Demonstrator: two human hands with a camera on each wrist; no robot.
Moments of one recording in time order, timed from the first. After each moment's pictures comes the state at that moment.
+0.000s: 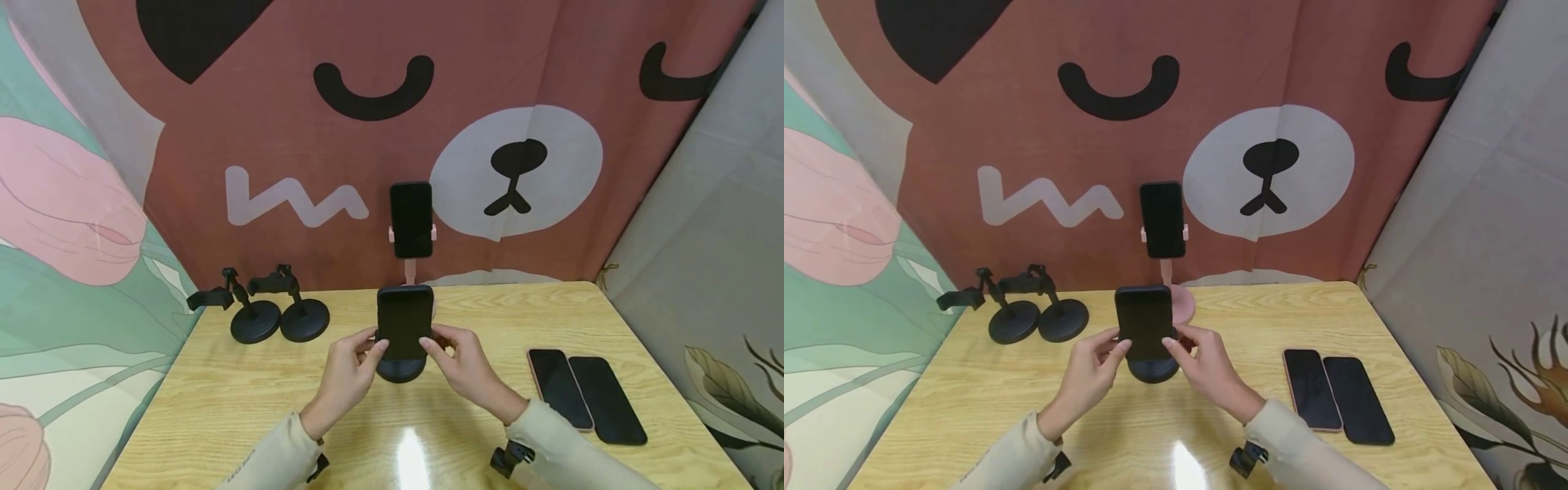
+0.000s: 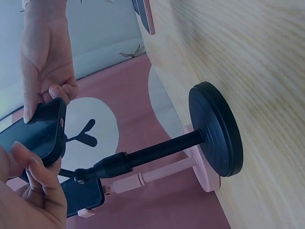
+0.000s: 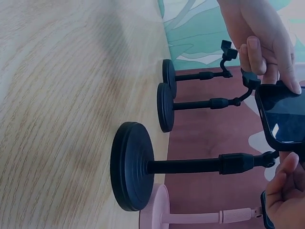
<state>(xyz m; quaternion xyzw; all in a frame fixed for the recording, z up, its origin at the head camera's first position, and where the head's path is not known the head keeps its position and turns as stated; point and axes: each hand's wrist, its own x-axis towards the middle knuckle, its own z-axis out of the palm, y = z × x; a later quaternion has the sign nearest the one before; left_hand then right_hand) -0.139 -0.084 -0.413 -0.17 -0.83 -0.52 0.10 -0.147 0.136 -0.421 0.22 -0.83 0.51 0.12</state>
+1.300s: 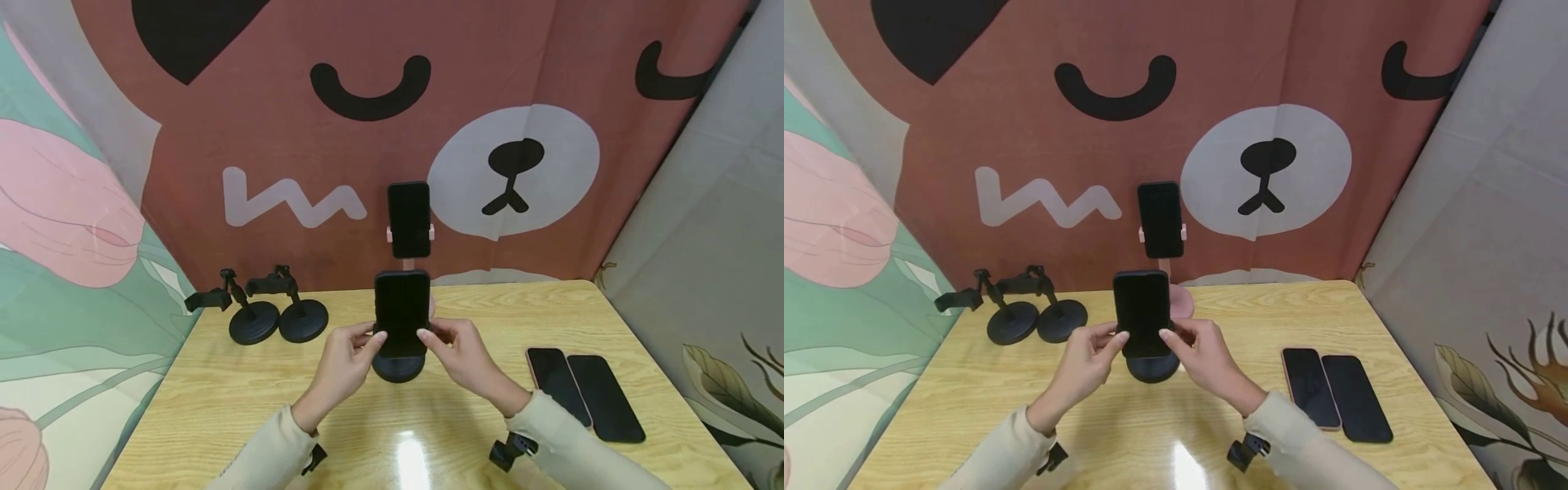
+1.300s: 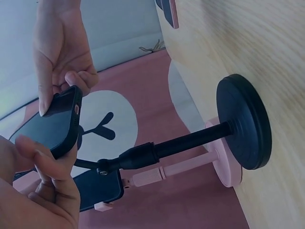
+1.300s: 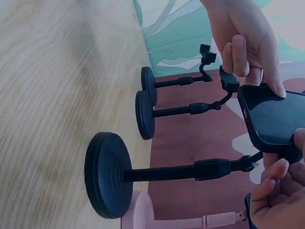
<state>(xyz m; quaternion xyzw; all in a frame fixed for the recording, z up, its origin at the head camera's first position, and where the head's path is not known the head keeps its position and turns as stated) -0.144 -0.086 -0.396 -0.14 -0.82 -0.56 0.03 -0.151 0.138 -0.402 0.20 -0.82 0.54 0.07</state>
